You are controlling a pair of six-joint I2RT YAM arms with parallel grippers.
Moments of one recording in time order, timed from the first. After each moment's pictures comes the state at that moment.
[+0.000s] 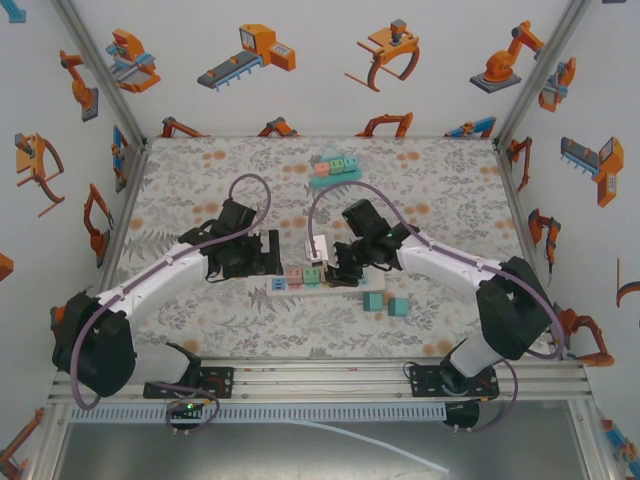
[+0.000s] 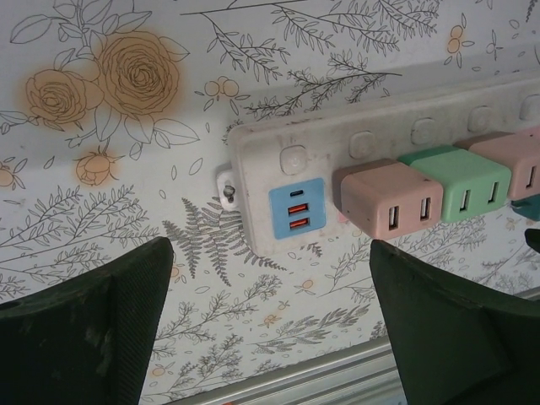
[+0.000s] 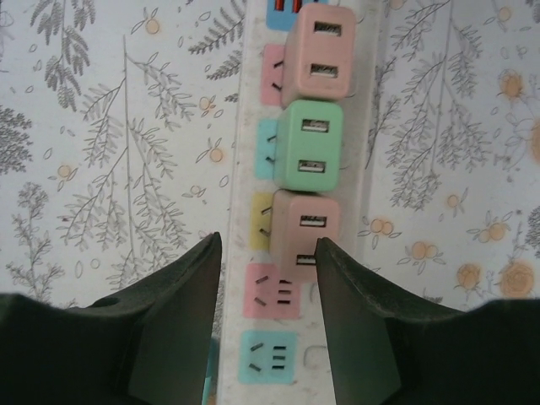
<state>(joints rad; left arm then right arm) -0.56 1.33 0.88 -0.58 0.05 -0.49 0.72 1.55 1.02 -0.45 -0.61 -0.89</state>
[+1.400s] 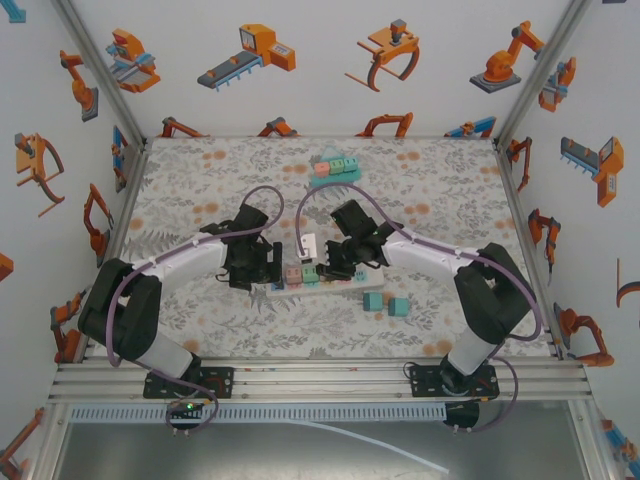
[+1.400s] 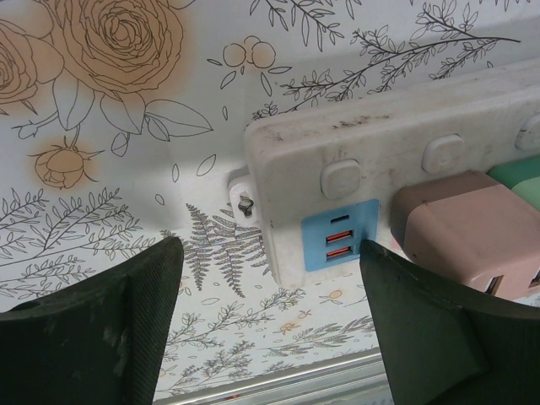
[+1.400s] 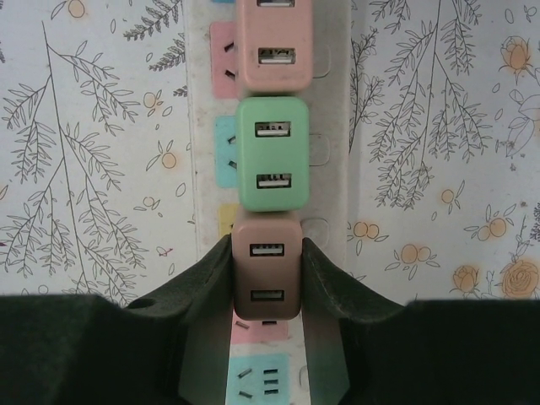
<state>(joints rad) -0.56 1.53 0.89 -0.60 0.07 -0.49 0.74 1.67 1.07 -0.41 -0.51 -0.84</state>
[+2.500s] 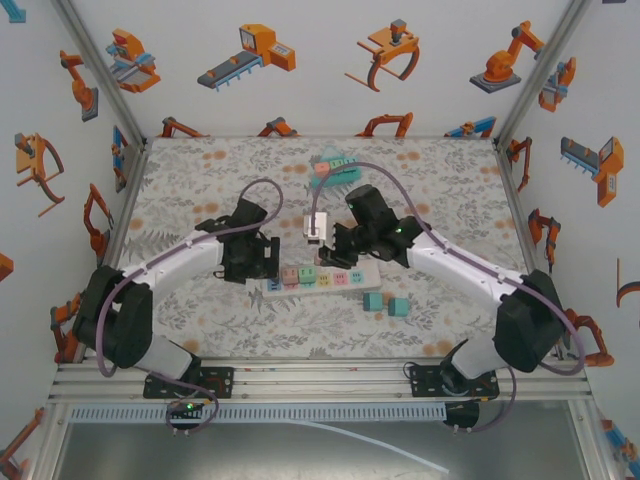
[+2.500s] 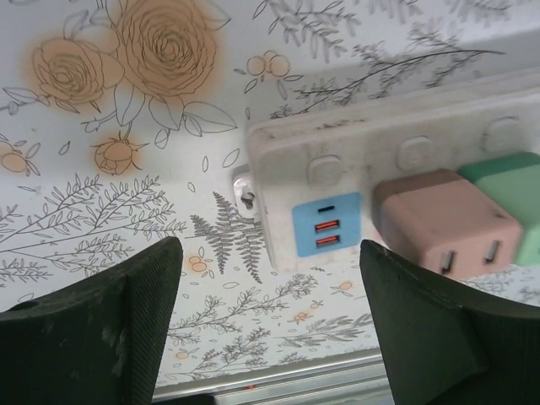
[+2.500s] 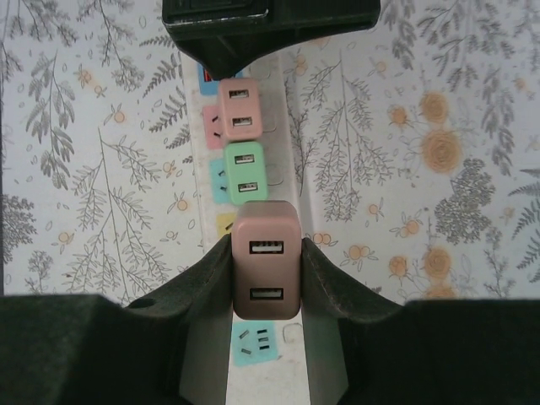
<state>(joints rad) -0.57 1.47 0.95 -0.68 -0.01 -0.46 0.73 1.44 1.10 -0.41 -0.55 -0.67</state>
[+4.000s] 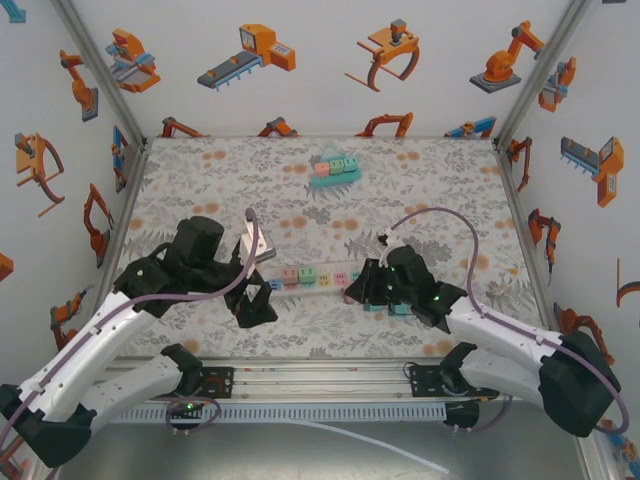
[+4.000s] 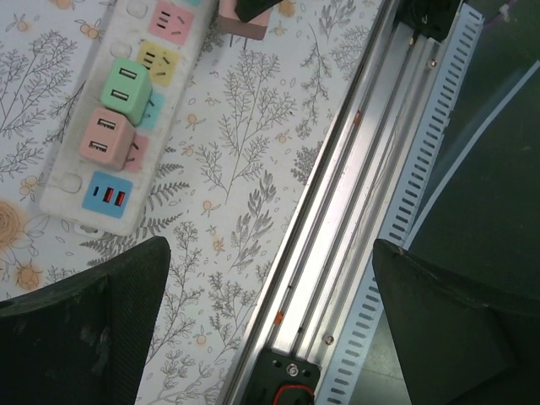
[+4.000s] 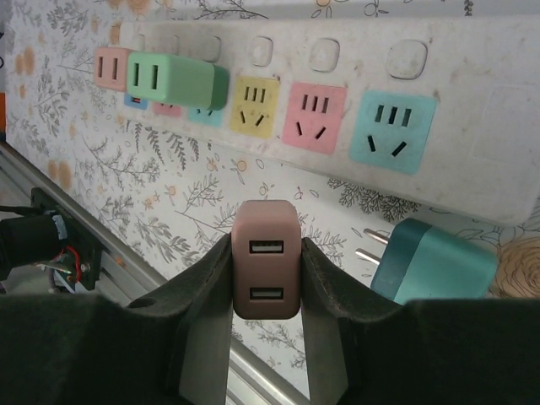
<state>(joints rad) -0.70 0.87 0.97 -0.88 0.52 0.20 0.73 1.05 0.43 0.00 -0.17 0.72</state>
